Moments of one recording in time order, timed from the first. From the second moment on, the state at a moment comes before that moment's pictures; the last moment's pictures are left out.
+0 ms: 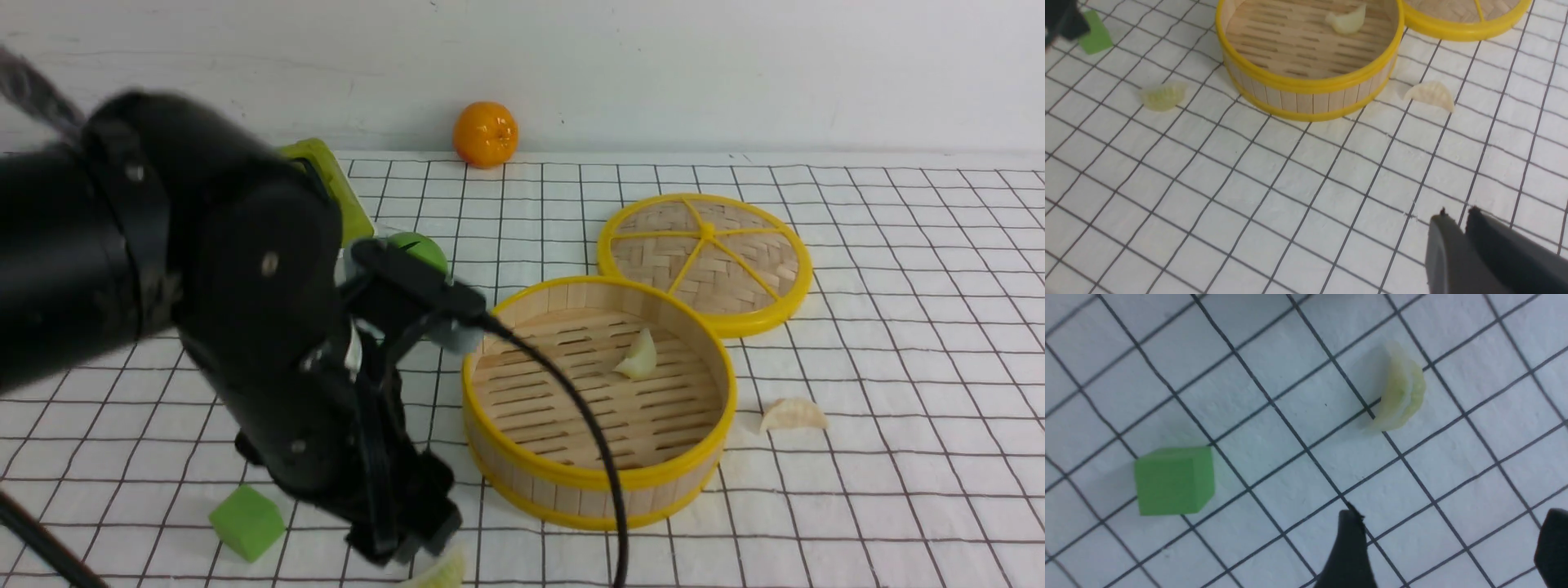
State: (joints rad) right arm 0.22 0.44 -0.76 0.26 1.01 -0.22; left arm -0.69 1.46 -1.09 0.06 1.01 -0.07
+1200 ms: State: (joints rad) right arm 0.22 0.44 -0.72 0.29 1.04 -0.22; left arm -0.69 1.77 -1.25 0.06 0.93 -0.17
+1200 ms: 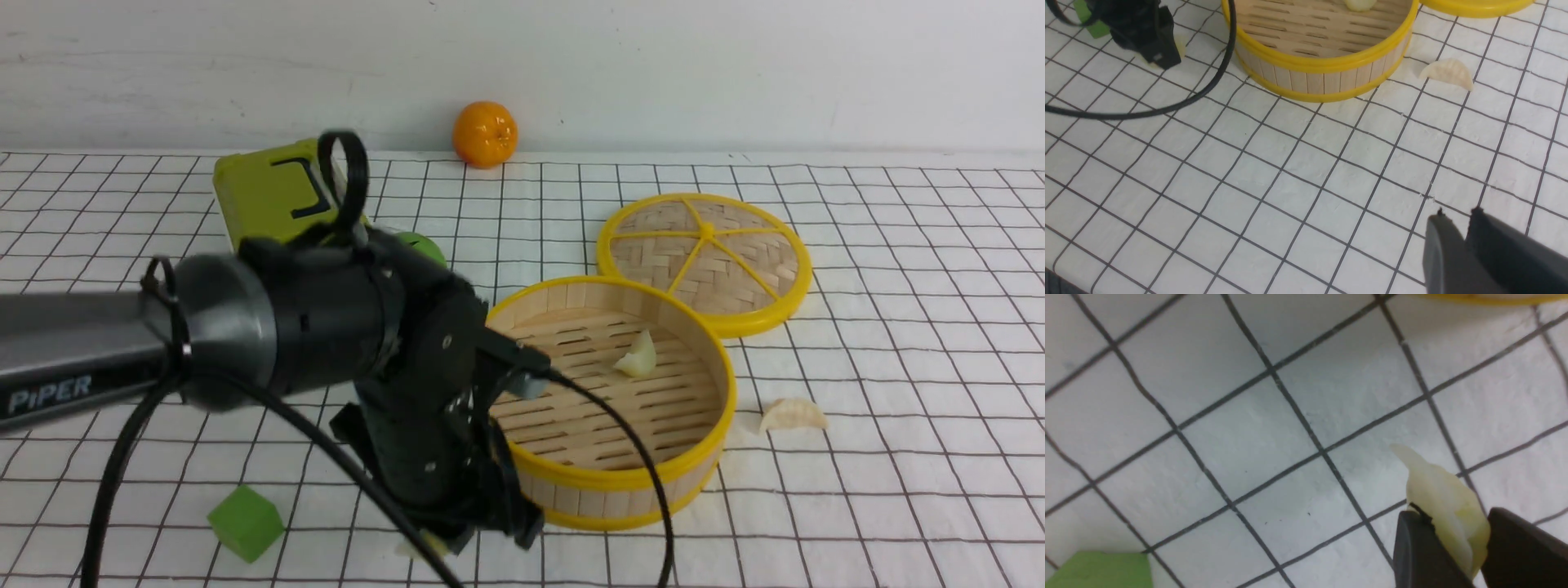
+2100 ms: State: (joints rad) right arm 0.22 0.44 -0.72 0.29 1.04 -0.22; left arm -0.68 2.15 -1.94 0.07 1.07 -0.29
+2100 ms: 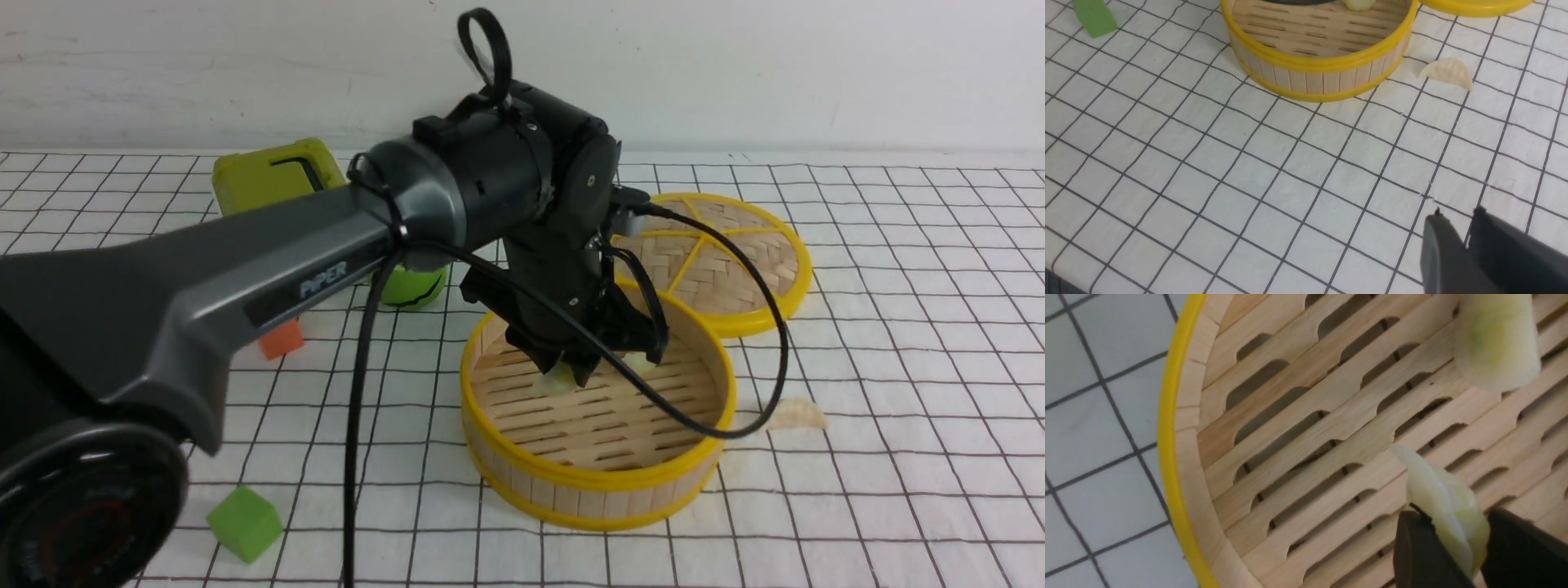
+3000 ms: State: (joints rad) right arm 0.22 0.44 -0.72 0.25 1.06 -0.22; left arm -0.60 2.31 -2.20 0.00 1.17 -0.28
